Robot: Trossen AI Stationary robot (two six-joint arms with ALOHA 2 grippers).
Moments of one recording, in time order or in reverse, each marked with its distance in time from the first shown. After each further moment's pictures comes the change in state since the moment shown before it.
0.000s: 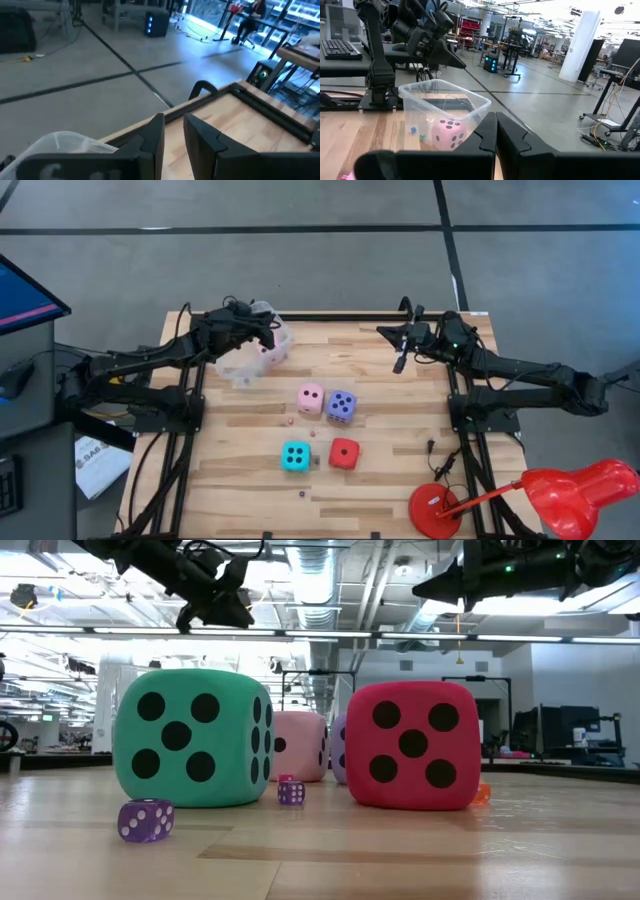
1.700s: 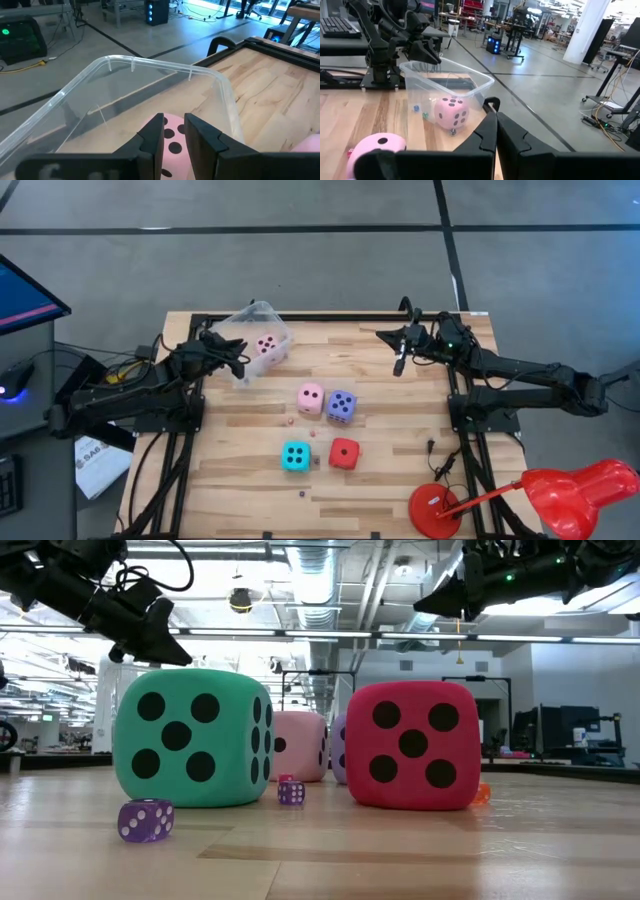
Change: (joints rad) left arm 0.026 -0.523 -0.439 -0.131 0.029 0.148; right arm -0.010 0.000 0.000 -0.108 0.000 -0.003
